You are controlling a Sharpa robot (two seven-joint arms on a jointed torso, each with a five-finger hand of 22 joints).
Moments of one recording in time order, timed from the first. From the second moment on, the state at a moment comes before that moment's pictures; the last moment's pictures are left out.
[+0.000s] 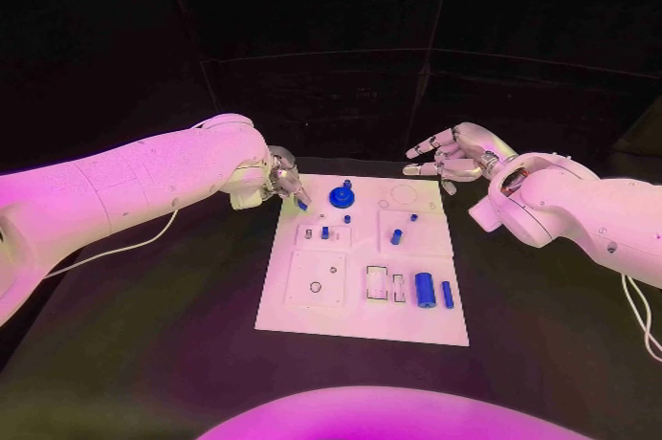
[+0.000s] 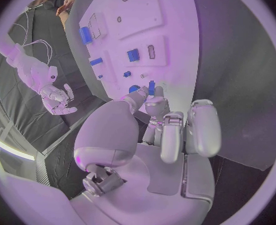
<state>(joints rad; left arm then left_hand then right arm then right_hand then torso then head) 1.31 -0.60 -0.07 1.12 -0.95 0.24 -0.52 1.16 0.03 0.46 -0.03 0.05 0.89 0.07 0.62 0.40 1.30 -0.01 1.08 0.94 1.46 -0.07 1.57 1.31 0.07 1.45 0.04 1.35 1.28 1.26 -0.78 -0.06 1.44 -0.84 -0.36 0.04 1.31 0.03 -0.09 -0.01 0.20 0.88 0.18 0.11 0.07 1.32 0.08 1.31 1.23 1.47 0.01 1.48 1.31 0.14 1.20 0.11 1.15 0.72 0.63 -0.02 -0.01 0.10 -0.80</state>
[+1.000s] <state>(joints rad) 1.27 -0.69 -0.09 1.30 -0.96 0.09 -0.53 1.13 0.01 0.52 -0.06 0.05 0.89 0.07 0.64 0.41 1.30 -0.02 1.08 0.94 1.47 -0.07 1.57 1.31 0.07 1.45 0.03 1.35 1.28 1.26 -0.78 -0.06 1.44 -0.84 -0.35 0.04 1.31 0.03 -0.09 -0.01 0.20 0.88 0.18 0.11 0.07 1.32 0.08 1.31 1.23 1.47 0.01 1.48 1.31 0.14 1.20 0.11 1.15 0.72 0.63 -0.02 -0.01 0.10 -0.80</state>
